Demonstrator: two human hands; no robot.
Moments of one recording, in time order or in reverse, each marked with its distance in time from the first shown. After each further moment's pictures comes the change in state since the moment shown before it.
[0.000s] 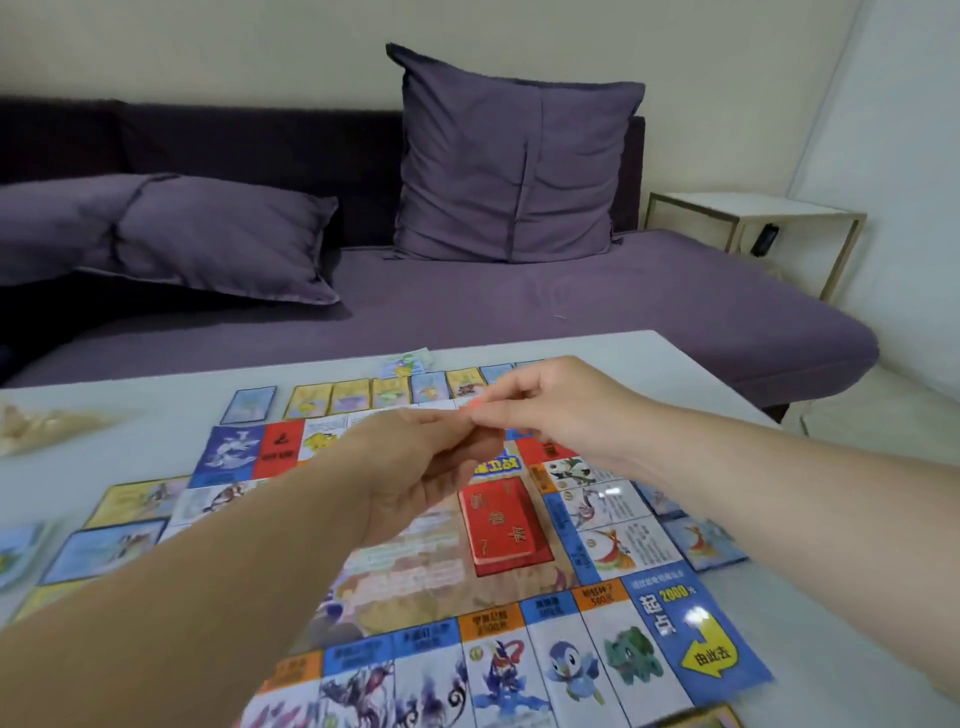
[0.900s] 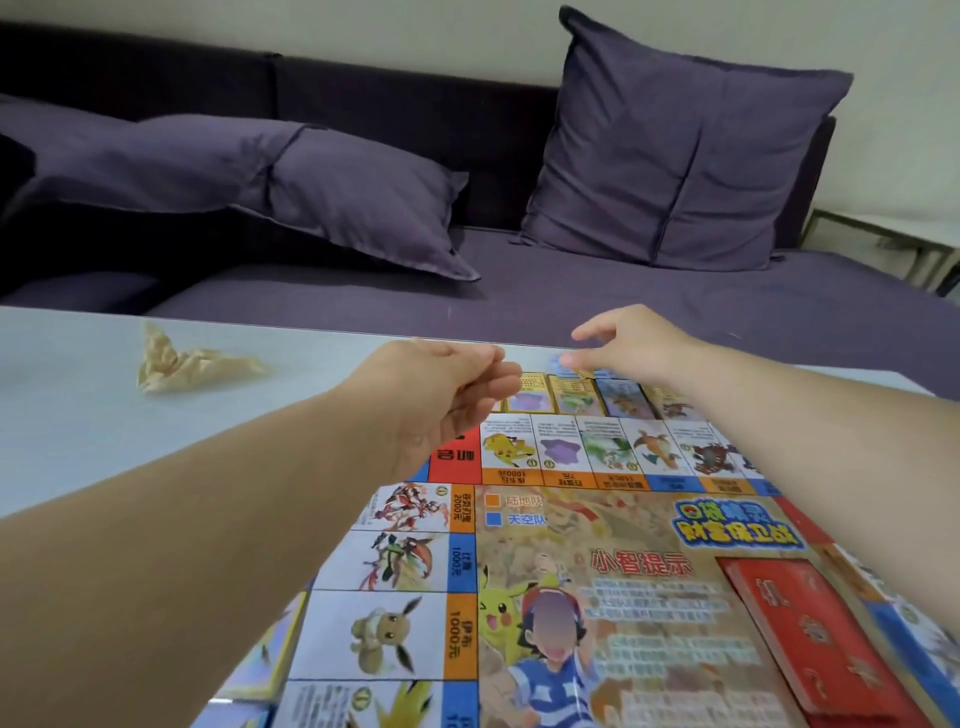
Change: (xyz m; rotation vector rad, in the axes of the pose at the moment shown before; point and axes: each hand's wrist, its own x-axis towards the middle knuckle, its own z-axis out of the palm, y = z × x) left_hand 0.050 0.032 -0.155 -0.042 0.220 0.221; right_hand 0.208 0.010 0.063 -0.609 0.121 -0.002
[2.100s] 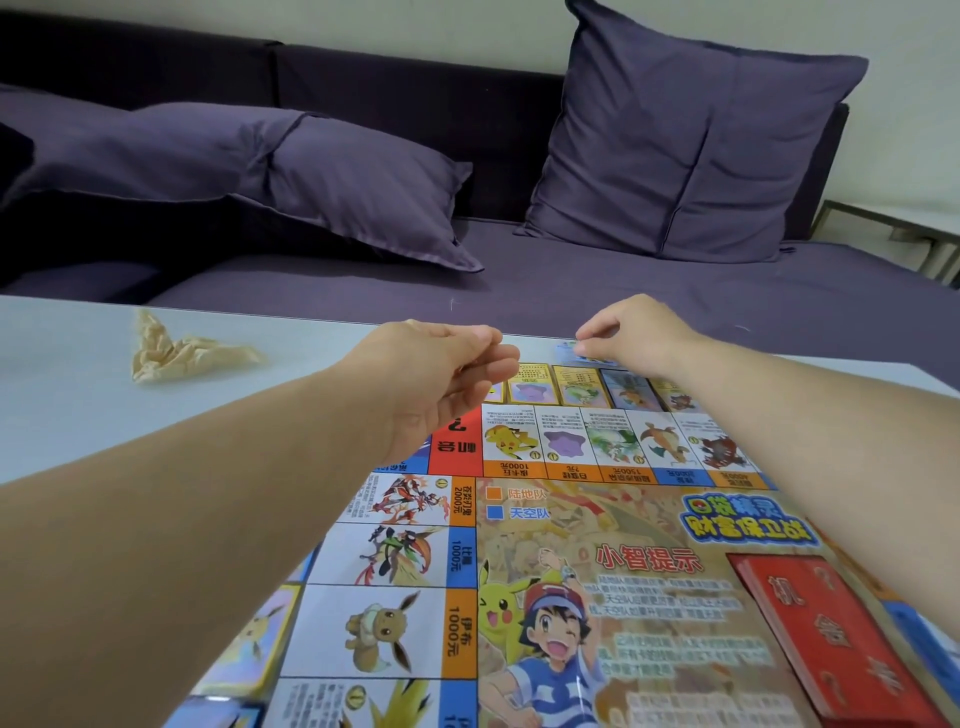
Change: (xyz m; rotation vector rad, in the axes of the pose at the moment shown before) left_hand 0.008 0.002 -0.001 0.014 0.024 0.000; right_hand 0.012 0.010 0.007 -0.079 0.064 -0.044
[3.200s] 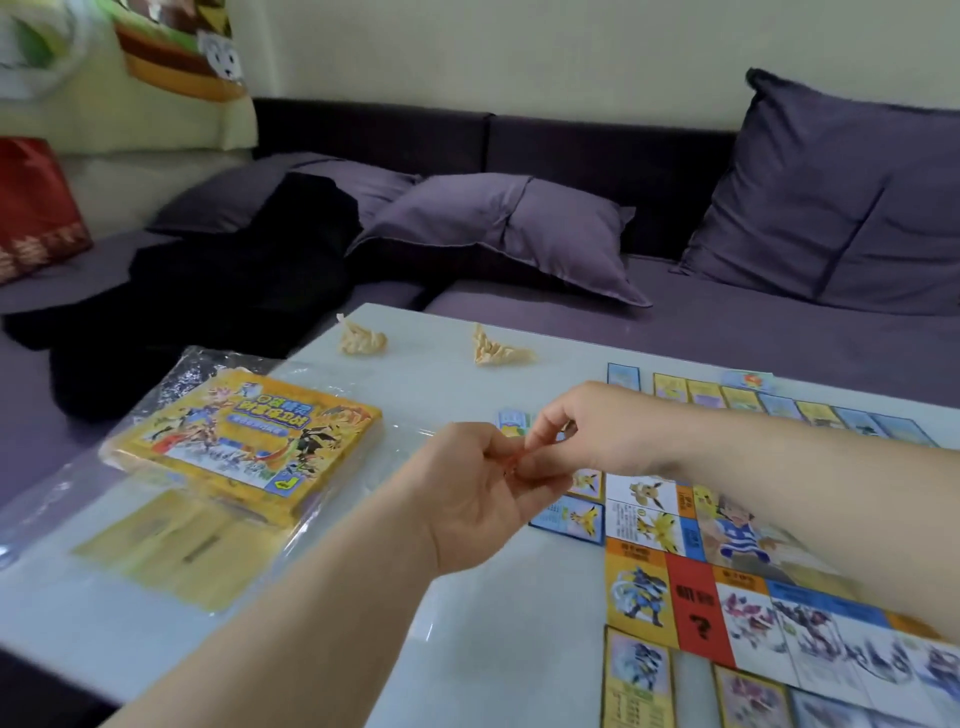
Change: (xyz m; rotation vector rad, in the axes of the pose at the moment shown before) left_hand -0.242 0.014 -0.132 -0.648 -0.065 -0.228; right_hand -0.240 -0.282 -0.014 0.166 -0.612 -0.315
